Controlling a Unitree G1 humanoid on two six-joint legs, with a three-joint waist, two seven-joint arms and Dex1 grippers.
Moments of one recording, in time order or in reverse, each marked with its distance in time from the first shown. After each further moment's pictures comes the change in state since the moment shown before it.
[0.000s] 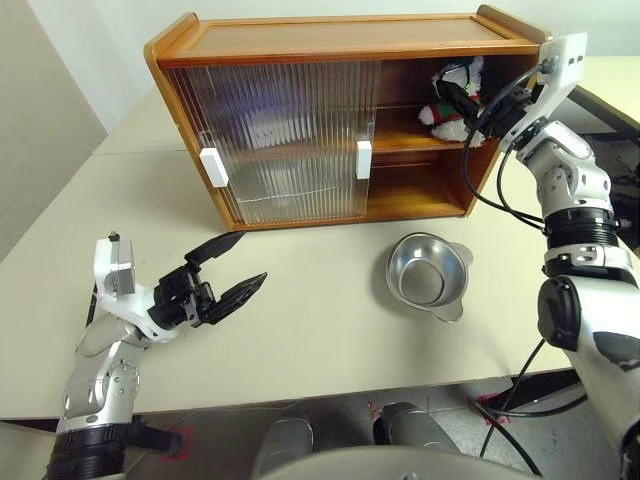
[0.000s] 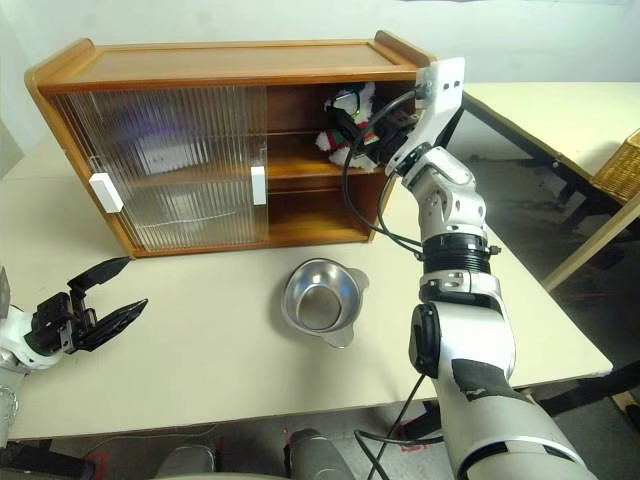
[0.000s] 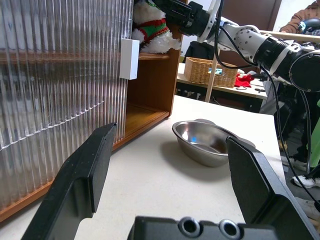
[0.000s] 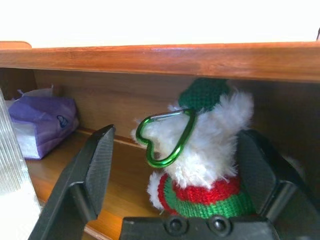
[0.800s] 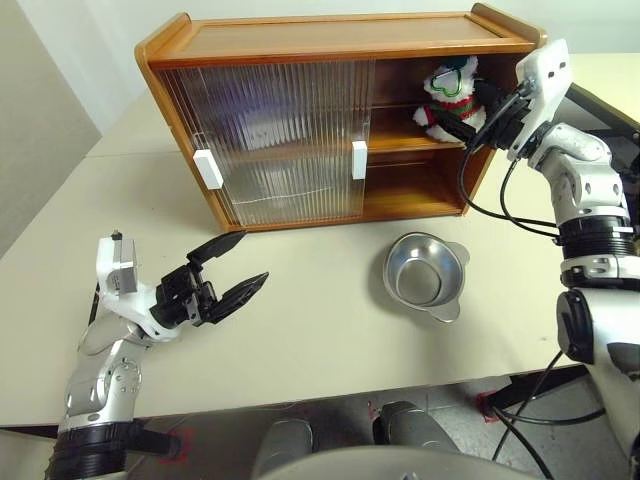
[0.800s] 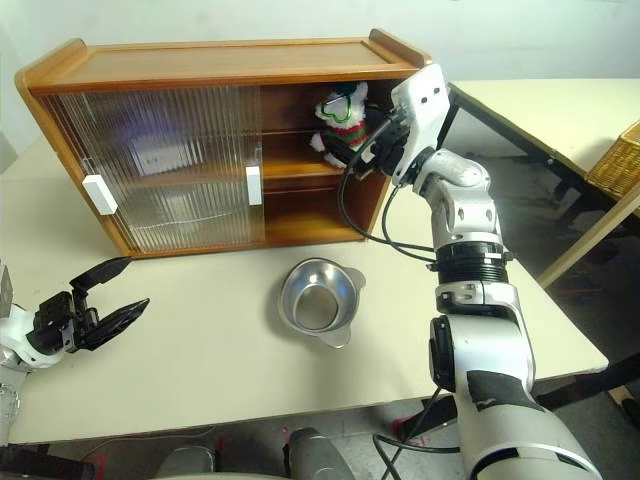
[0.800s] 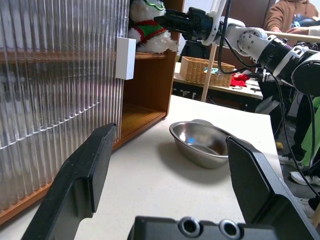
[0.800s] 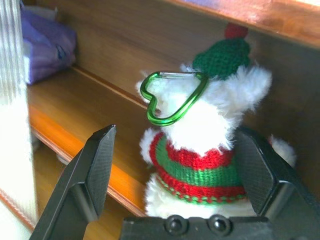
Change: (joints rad) left arm -0.007 -0.002 -0.009 0.001 0.000 0.005 0.000; right arm 0.062 -0.079 0.124 -0.086 -0.180 -0.099 0.069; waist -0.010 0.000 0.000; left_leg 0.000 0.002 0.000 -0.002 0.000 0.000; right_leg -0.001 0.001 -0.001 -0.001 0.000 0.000
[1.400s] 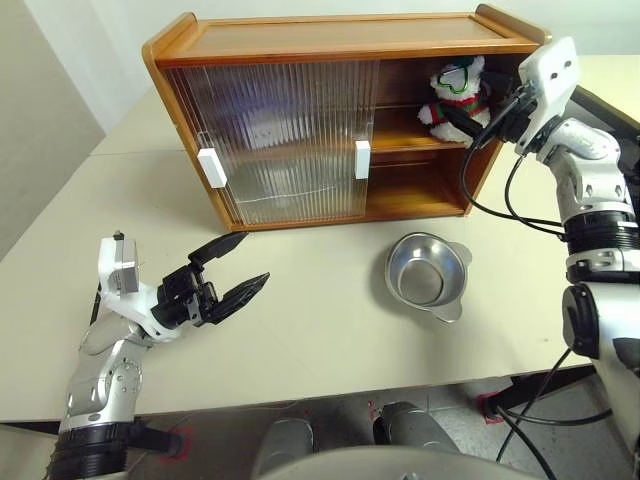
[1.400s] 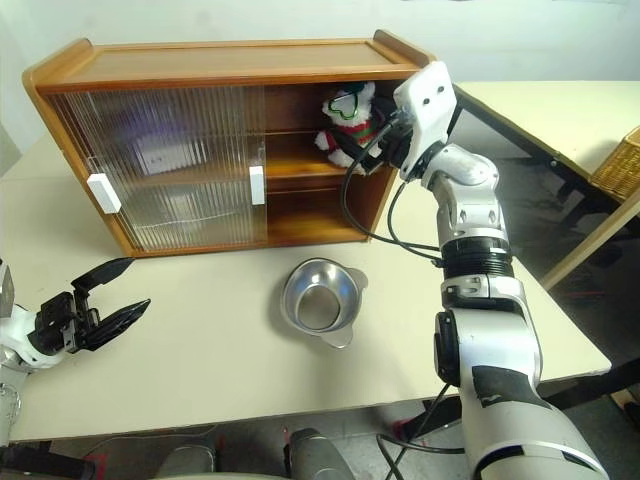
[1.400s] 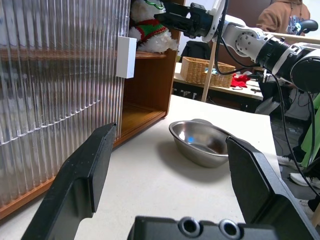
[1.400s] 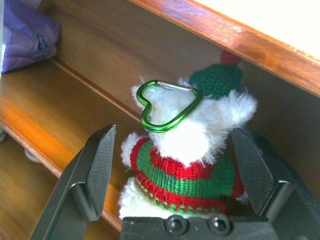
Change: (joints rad) left arm 0.000 -0.001 -0.001 0.000 0.000 0.006 -0.002; right arm -0.032 -0.041 0.006 0.085 -0.050 -0.132 0.012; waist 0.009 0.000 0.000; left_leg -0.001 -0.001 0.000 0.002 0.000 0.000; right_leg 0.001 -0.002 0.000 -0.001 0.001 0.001
